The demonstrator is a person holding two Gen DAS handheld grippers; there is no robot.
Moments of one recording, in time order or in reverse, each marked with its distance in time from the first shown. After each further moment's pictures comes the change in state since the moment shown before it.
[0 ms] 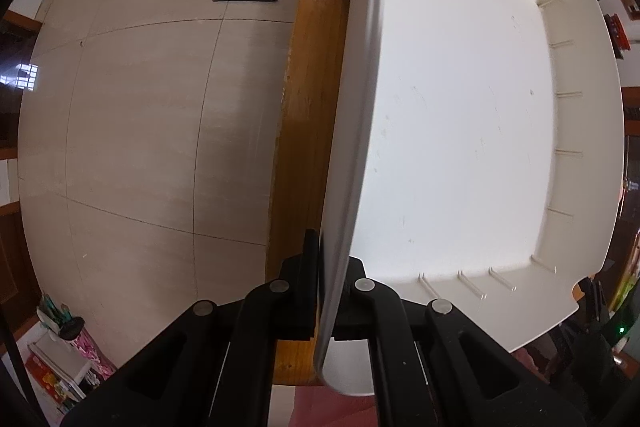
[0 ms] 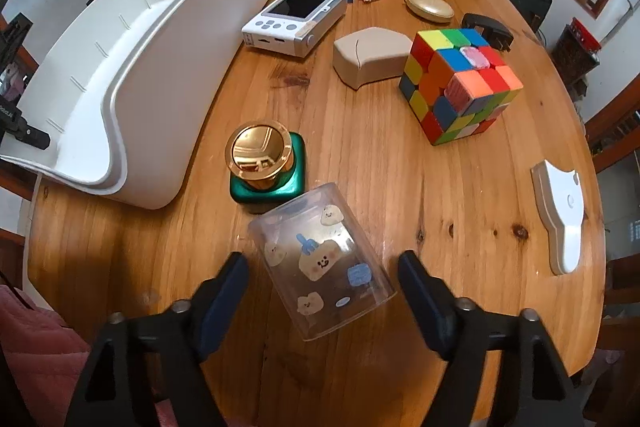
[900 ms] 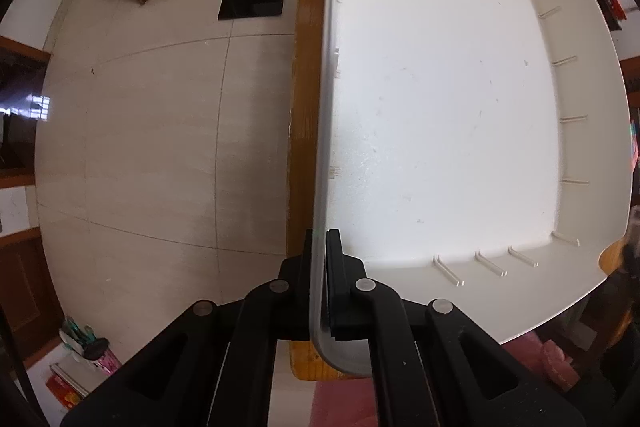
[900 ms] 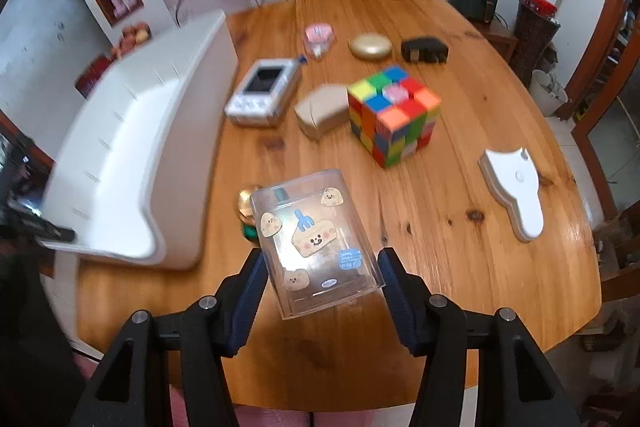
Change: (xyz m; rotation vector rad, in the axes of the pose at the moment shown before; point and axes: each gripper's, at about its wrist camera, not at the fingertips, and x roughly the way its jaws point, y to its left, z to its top) left arm 0.013 -0.025 -0.015 0.081 -0.067 0.090; right arm -0.080 -0.026 -0.014 0.216 -0.182 0.073
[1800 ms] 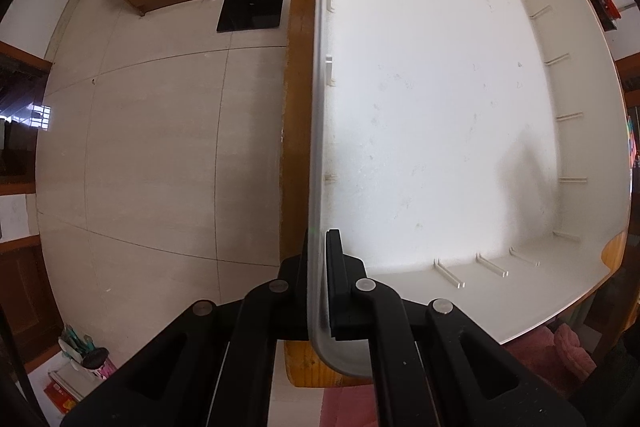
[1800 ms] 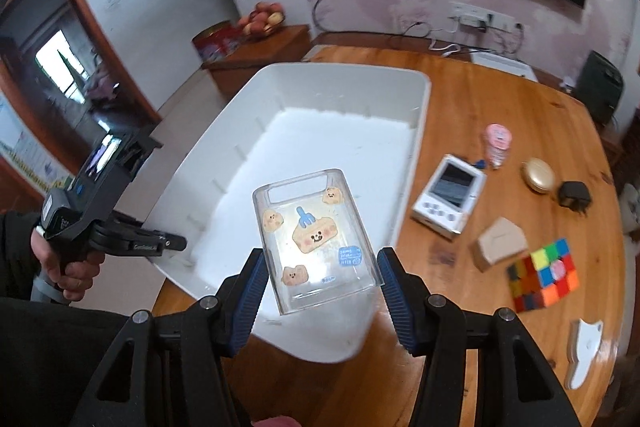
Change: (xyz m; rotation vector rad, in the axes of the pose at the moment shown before) left arm -0.010 -0.008 -0.016 0.013 -0.047 -0.006; right arm 0.007 0.133 0.067 -0.383 0.007 0.278
